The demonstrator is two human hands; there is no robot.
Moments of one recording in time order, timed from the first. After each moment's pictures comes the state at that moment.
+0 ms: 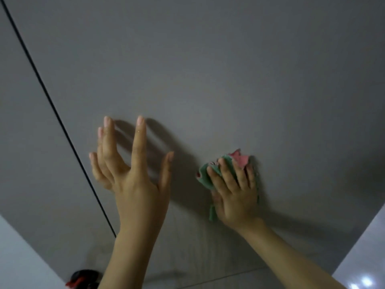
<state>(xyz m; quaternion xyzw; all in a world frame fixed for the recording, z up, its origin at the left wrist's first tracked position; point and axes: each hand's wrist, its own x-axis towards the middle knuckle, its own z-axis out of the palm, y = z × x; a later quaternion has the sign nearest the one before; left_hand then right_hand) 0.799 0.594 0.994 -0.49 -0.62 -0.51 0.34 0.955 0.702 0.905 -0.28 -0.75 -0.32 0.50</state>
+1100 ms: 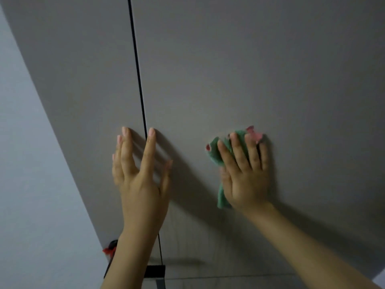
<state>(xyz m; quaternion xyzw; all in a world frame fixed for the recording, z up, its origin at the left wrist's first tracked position) 0.727 0.549 0.960 -0.49 -0.66 -0.50 0.29 0.892 0.676 0.949 -0.26 -0.75 -0.32 0.52</state>
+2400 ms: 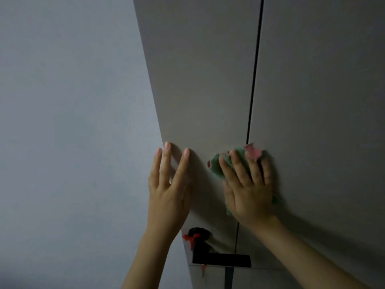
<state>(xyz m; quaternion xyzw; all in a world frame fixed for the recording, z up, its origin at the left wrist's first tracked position) 0.594 0.486 0.910 -0.57 -0.65 -0.39 0.31 0.745 0.600 0.896 -0.24 -0.77 -0.27 0.52</state>
